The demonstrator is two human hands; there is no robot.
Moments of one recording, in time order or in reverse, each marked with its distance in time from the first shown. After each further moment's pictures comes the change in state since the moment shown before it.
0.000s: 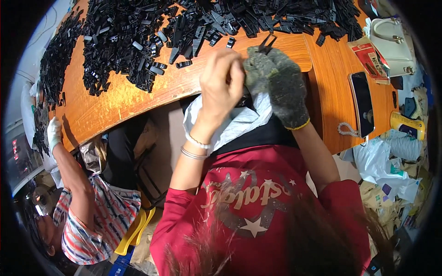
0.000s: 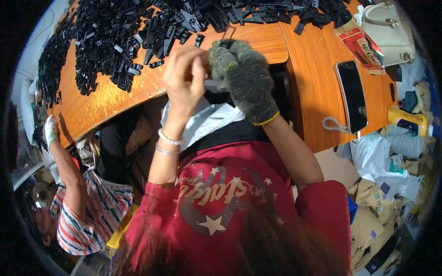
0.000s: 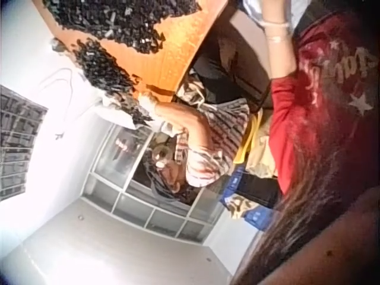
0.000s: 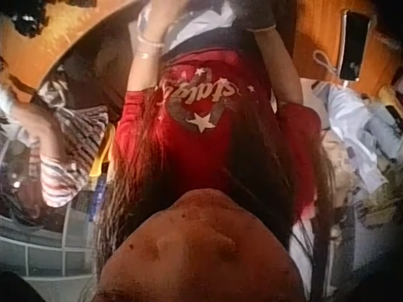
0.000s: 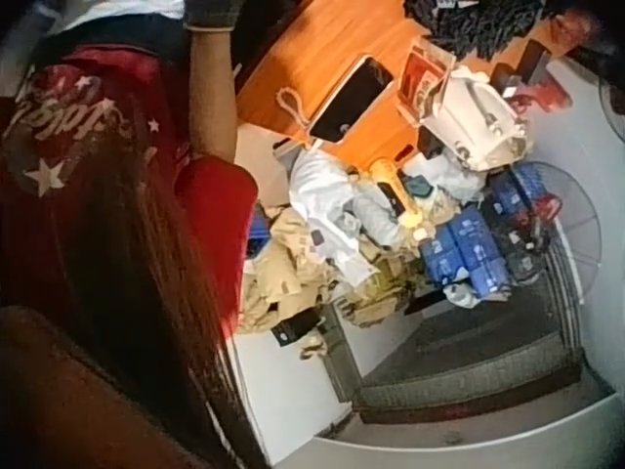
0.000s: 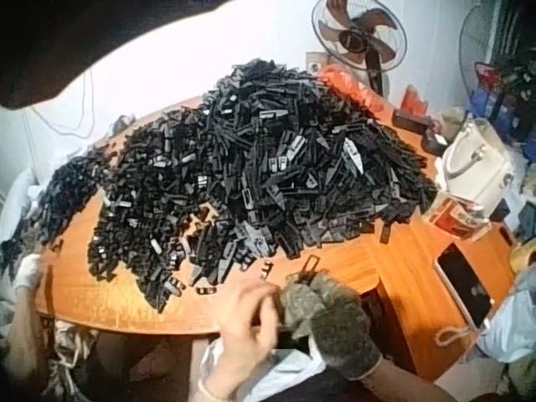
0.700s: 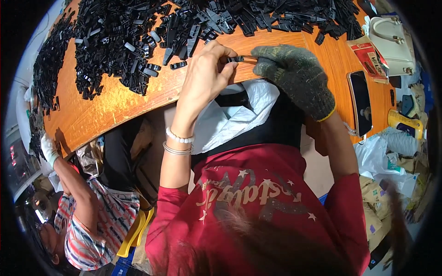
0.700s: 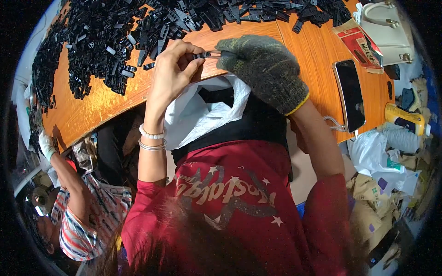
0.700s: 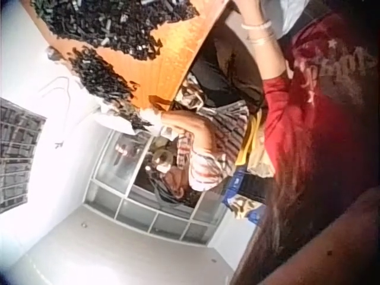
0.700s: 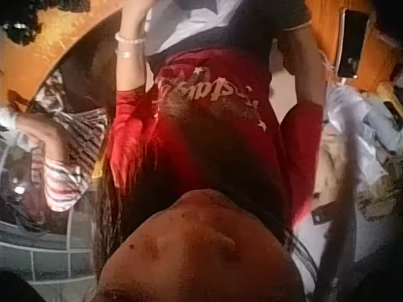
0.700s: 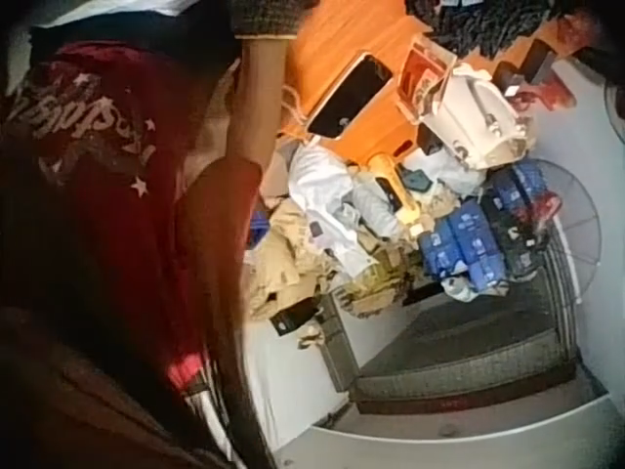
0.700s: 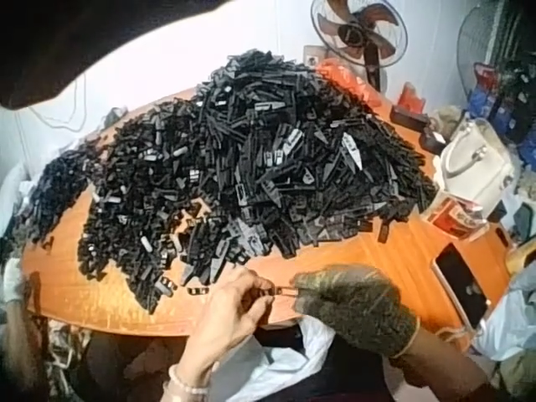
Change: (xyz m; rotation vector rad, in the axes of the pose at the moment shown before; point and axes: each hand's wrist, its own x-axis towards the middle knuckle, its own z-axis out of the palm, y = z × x) left_hand 0.024 -0.015 -0.021 -0.055 -0.452 -0.407; right_hand 0.020 0.023 -0.046 0.086 -0.405 0.000
